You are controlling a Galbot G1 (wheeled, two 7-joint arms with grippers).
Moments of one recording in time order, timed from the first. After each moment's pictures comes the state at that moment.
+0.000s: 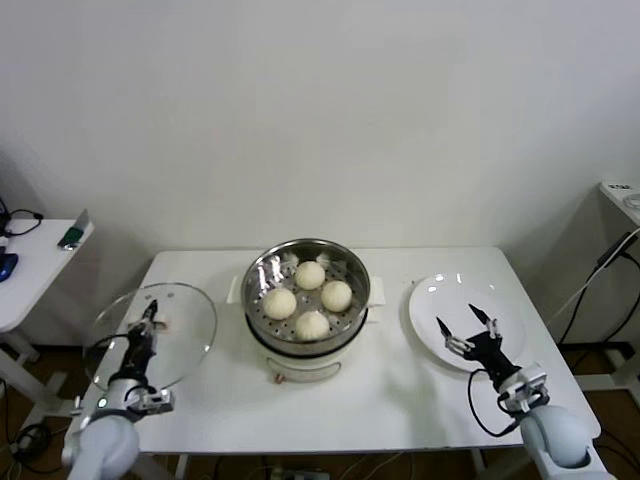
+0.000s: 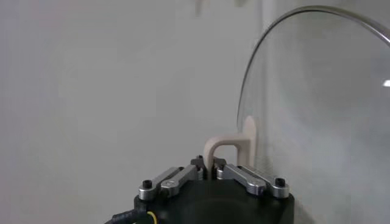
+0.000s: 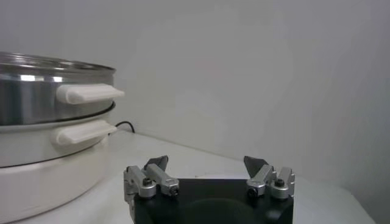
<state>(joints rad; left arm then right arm) 1.35 -1.17 -0.64 -1.69 1.23 0.10 -0.13 -1.26 1.10 0.57 1.56 0.30 0.08 -0.33</state>
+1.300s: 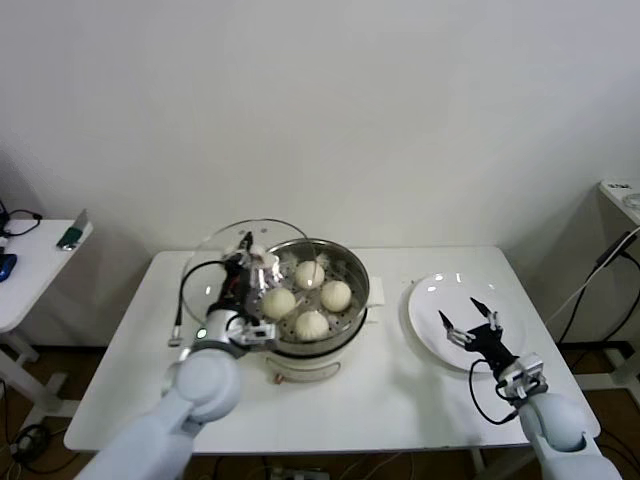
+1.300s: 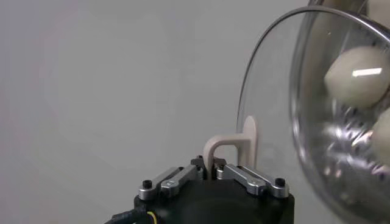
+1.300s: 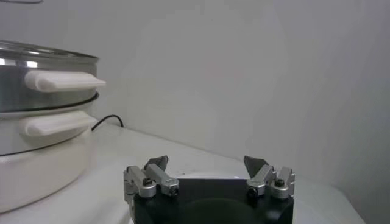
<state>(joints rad) 0.91 -1.04 0.03 -1.97 1.11 0.66 0.17 -1.18 1.09 0.56 1.48 0.27 0.09 -0.33</state>
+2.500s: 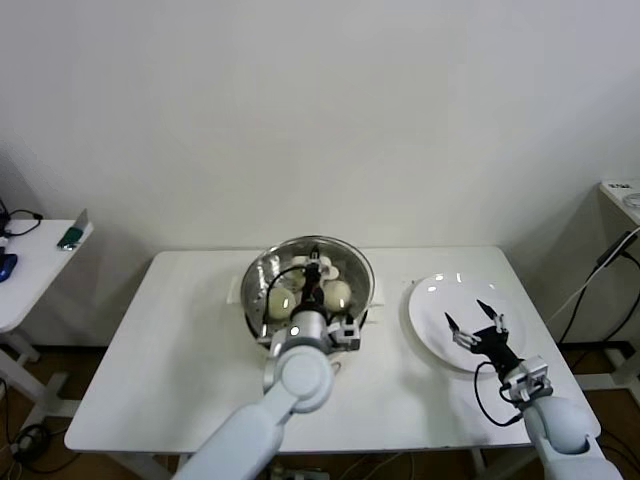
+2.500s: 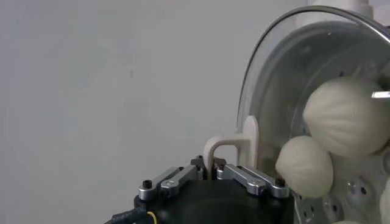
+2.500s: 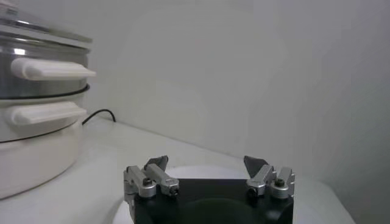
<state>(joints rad) 0.80 -1.35 0.21 -1.75 1.43 0.74 0.34 -1.18 1.11 0.58 1.45 0.25 0.11 -0.34</state>
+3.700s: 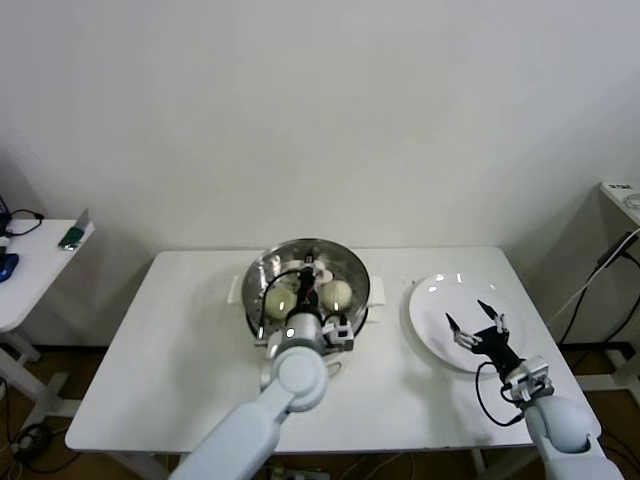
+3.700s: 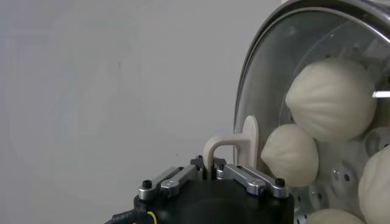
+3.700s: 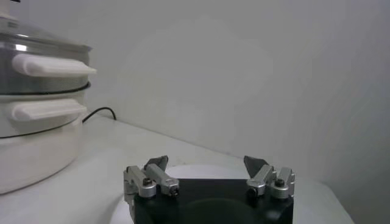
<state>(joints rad) 0.80 -1.34 0.20 -1.70 1.38 0.74 0.29 -1.18 1.11 0.59 1.43 0.23 0.12 -0.36</state>
